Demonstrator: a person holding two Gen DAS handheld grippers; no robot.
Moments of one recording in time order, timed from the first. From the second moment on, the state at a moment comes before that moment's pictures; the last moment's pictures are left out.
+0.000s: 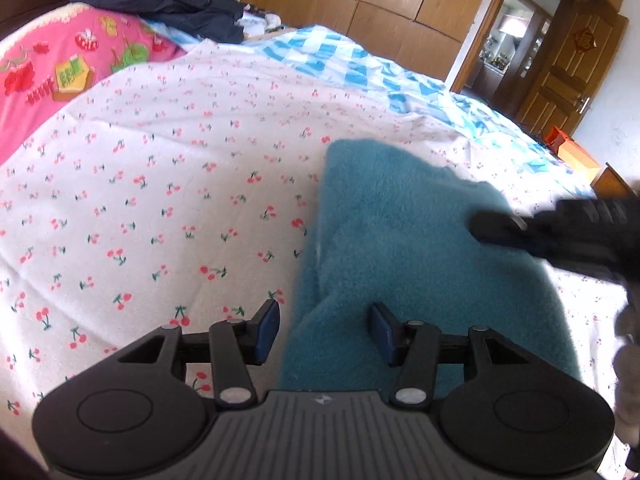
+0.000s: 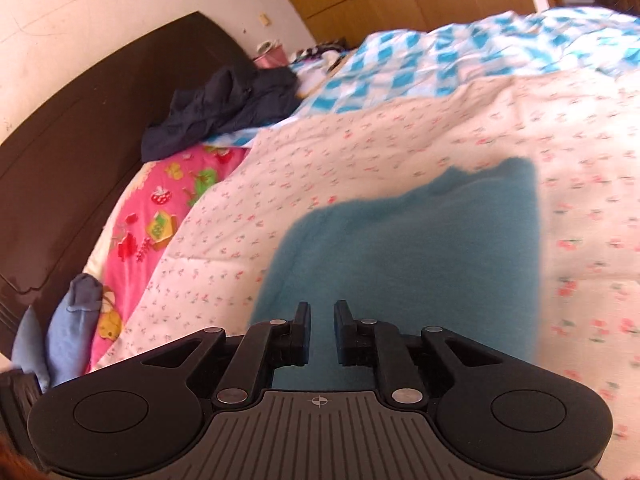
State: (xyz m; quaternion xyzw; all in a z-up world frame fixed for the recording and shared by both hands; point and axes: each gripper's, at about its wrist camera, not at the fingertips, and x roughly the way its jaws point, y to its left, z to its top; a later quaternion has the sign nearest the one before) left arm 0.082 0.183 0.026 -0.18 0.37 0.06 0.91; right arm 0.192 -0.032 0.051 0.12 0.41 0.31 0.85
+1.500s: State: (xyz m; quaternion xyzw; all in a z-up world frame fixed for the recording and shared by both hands) left arm 0.034 0.138 0.037 -0.10 0.38 0.06 0.92; right arm 0.075 -0.095 0.046 0.05 0.40 0.27 0.88
